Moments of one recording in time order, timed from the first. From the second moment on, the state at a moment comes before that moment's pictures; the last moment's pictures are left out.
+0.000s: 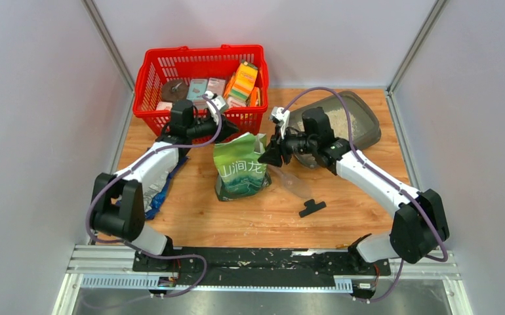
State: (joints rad) left arm -0.27 1.48 1.00 0.15 0.77 0.22; right arm 0.55 1.41 1.07 -0.14 -0.76 -0.05
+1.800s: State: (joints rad) left arm -0.41 1.65 1.02 0.52 1.13 0.12; right arm 0.54 1.47 1.22 -0.35 -0.73 -0.24
